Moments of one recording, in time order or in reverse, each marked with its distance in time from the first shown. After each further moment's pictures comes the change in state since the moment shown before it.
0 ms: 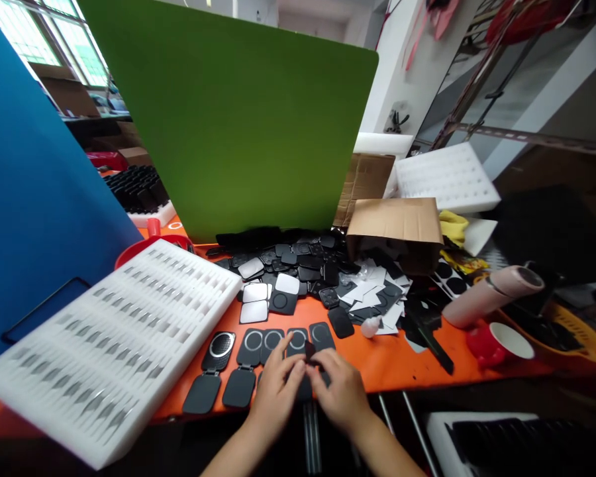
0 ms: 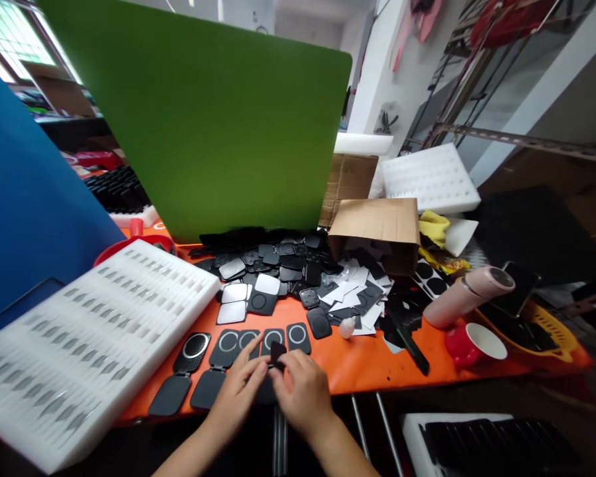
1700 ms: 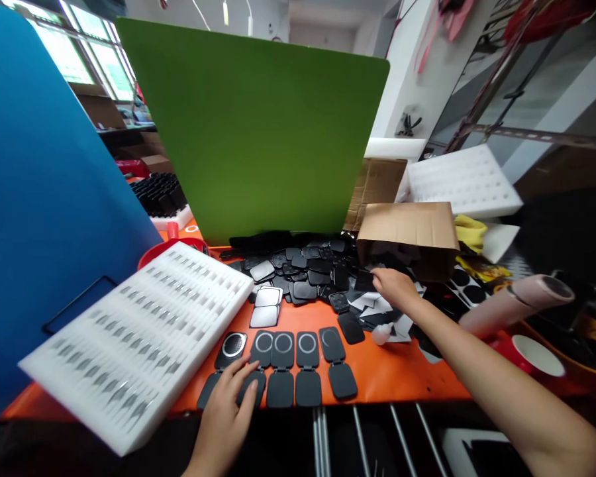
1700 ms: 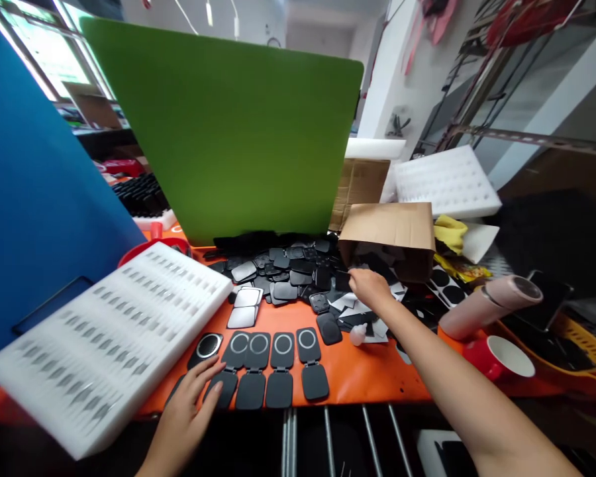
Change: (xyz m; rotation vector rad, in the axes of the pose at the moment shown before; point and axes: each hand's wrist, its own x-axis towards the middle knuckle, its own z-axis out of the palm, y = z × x) left_hand -0.043 -0.035 -0.064 0.401 0.265 -0.037; right_hand 0.152 0.090 -0.111 -0.757 -0.194 0.110
